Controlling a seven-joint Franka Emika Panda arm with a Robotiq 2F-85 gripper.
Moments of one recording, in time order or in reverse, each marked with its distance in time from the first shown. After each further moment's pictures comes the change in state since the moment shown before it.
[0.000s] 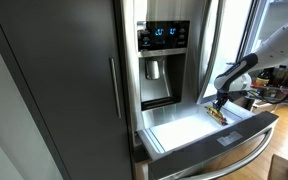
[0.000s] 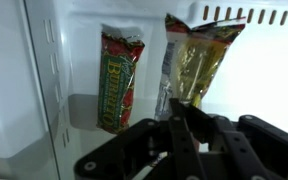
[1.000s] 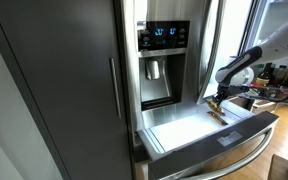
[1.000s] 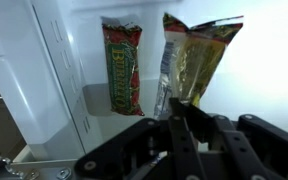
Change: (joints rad) arm 0.027 -0.066 -0.036 0.009 0.042 -0.034 0.119
